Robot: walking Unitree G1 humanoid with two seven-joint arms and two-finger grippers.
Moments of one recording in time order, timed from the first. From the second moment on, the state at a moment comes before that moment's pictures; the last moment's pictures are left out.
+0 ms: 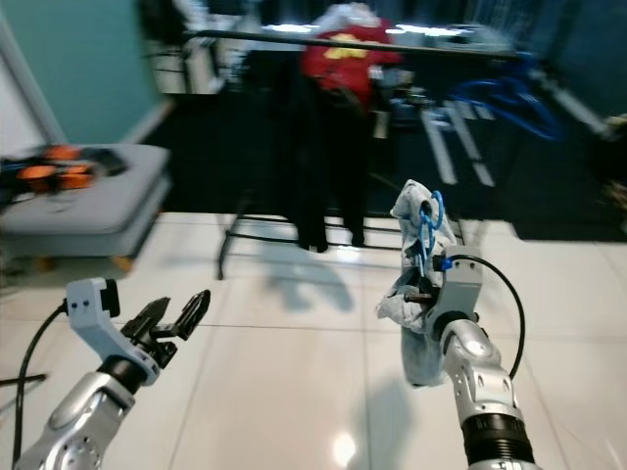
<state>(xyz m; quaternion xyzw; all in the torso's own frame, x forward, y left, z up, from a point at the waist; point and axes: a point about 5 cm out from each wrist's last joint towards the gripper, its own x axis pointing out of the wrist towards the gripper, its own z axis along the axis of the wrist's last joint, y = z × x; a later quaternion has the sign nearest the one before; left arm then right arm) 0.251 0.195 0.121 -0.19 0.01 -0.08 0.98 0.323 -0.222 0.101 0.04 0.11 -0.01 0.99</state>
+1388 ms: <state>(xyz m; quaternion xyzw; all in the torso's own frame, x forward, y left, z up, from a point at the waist) 0.263 0.205 0.123 -0.14 -0.01 -0.01 0.99 0.352 -0.205 0.163 0.02 -0.01 0.06 1.00</state>
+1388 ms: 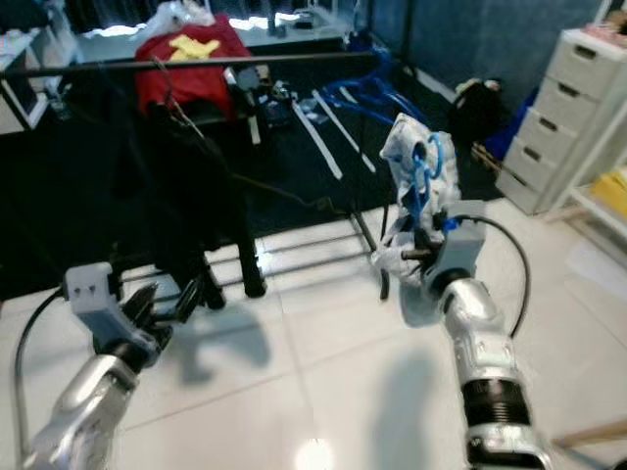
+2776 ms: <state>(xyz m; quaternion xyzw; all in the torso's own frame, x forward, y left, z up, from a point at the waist) 0.266 0.209 0.125 -0.14 -0.01 0.02 0.99 0.351 -0.191 0.160 0.05 0.04 0.15 0.99</state>
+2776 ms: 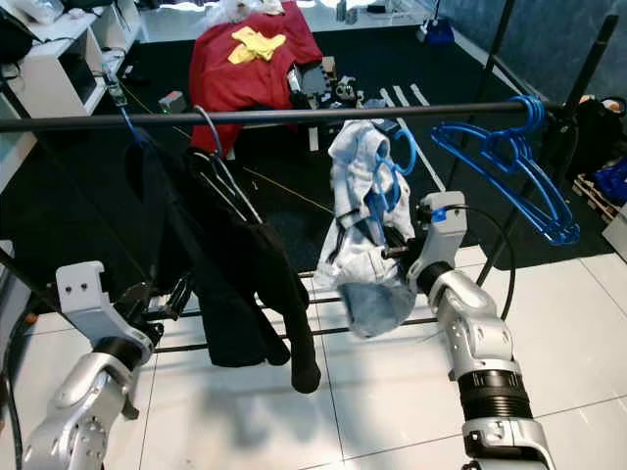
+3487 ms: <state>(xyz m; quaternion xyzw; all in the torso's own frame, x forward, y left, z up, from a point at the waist) 0.264 0.209 0.122 -0.15 -0.01 0.03 0.99 0.407 -0.176 0.197 0.04 0.05 0.12 0.99</state>
